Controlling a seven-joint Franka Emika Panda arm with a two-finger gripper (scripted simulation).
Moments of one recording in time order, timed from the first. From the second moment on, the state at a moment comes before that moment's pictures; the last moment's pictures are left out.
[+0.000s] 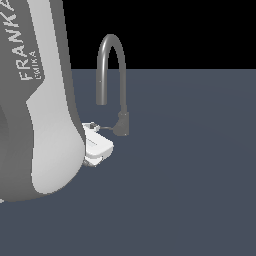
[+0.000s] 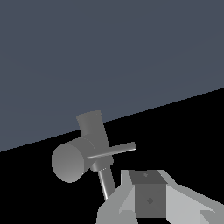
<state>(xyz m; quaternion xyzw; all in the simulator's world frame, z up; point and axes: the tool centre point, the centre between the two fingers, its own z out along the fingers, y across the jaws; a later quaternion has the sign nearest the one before) -0.046 0.104 0.127 0.27 0.68 -0.06 0.68</state>
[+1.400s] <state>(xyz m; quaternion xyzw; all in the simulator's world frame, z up) -0.020 0.072 0.070 0.08 0.70 -0.07 0.70</state>
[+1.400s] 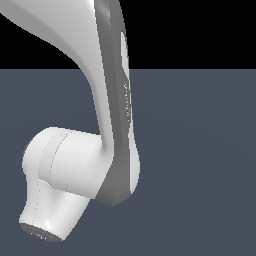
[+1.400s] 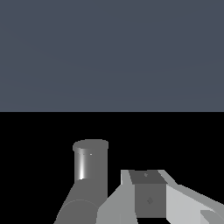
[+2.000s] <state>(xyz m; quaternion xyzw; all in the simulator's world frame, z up) -0.018 0.081 0.097 0.07 0.70 -0.07 0.70</state>
